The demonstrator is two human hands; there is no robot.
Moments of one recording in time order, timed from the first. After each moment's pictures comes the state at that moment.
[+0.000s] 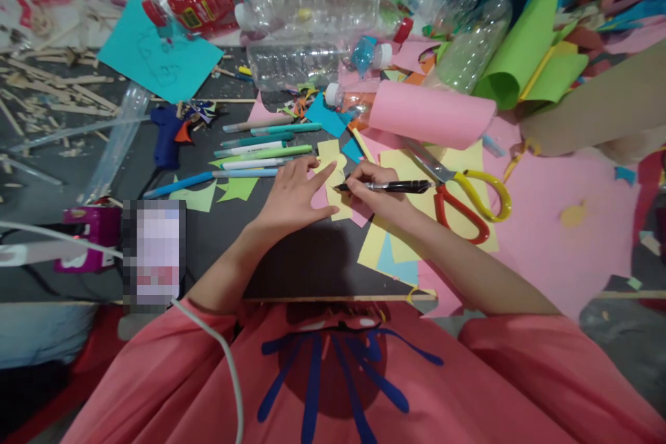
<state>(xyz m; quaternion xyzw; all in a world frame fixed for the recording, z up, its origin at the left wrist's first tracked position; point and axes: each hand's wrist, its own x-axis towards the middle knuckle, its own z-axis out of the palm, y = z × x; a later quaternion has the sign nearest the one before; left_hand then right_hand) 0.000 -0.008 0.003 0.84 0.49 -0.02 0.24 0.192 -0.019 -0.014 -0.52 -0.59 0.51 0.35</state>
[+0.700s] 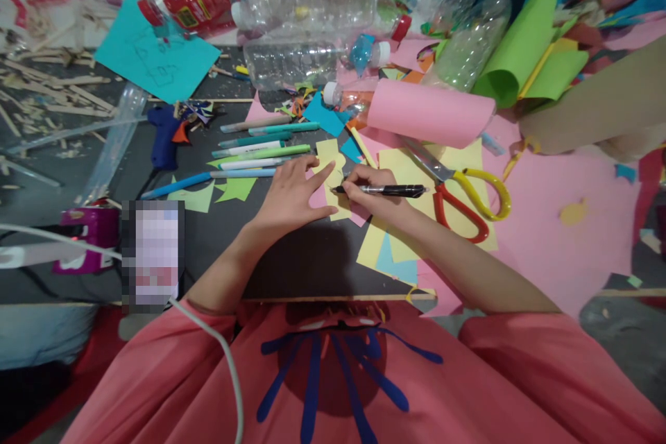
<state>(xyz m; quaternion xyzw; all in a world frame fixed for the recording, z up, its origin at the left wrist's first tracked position) -0.003 -0.006 0.001 0.85 0.47 -0.01 0.23 0.192 -0.023 -0.017 -0.51 -0.62 0.48 0.36</state>
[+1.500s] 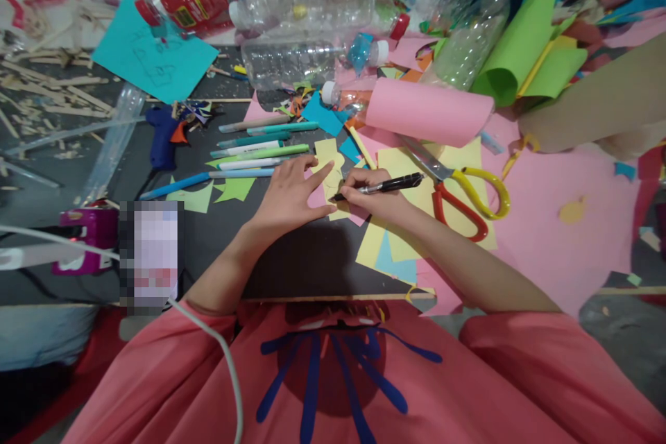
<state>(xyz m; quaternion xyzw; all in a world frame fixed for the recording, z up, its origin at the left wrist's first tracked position) -0.004 -0.007 0.001 0.85 0.47 0.00 0.22 0.193 -0.019 -0.012 -0.49 -0.61 0.53 0.30</state>
